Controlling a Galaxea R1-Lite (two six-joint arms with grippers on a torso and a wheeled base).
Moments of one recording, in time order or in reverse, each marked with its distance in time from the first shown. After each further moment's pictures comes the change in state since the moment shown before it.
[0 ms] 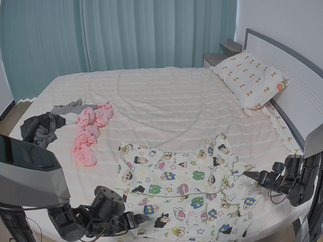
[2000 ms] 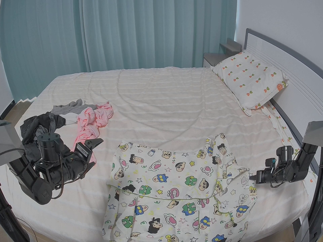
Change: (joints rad) left arm 0.542 -0.156 -0.101 -0.331 -0.148 -0.149; right arm -0.105 0.051 -0.476 0.751 -0.015 -0.486
